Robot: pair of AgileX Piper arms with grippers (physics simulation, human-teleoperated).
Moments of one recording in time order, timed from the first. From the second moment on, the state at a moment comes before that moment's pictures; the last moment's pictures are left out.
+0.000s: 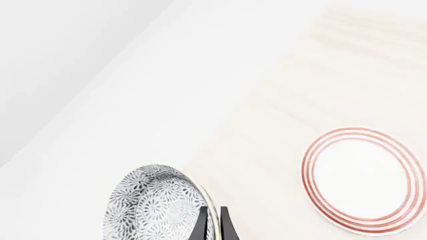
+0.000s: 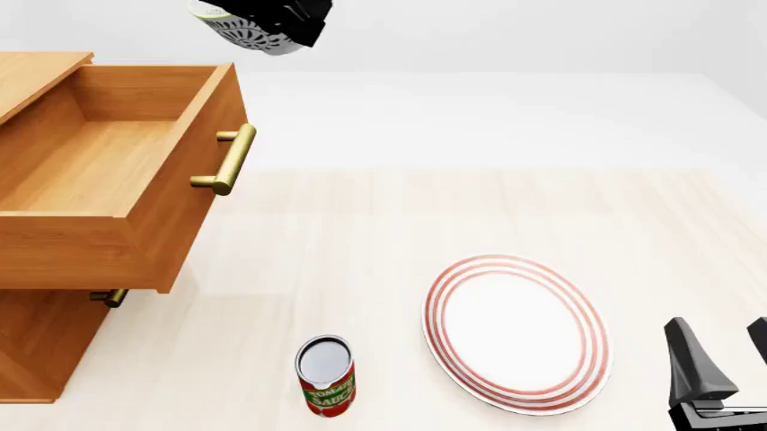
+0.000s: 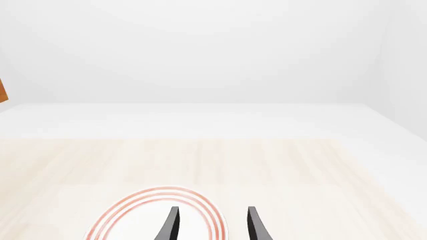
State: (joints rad) left arm -0.56 1.58 -1.99 0.97 0.43; right arm 0.00 0.01 0.00 0.00 0.00
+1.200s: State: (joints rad) left arm -0.14 1.30 -1.50 0.78 0.43; right arm 0.00 0.01 0.00 0.00 0.00
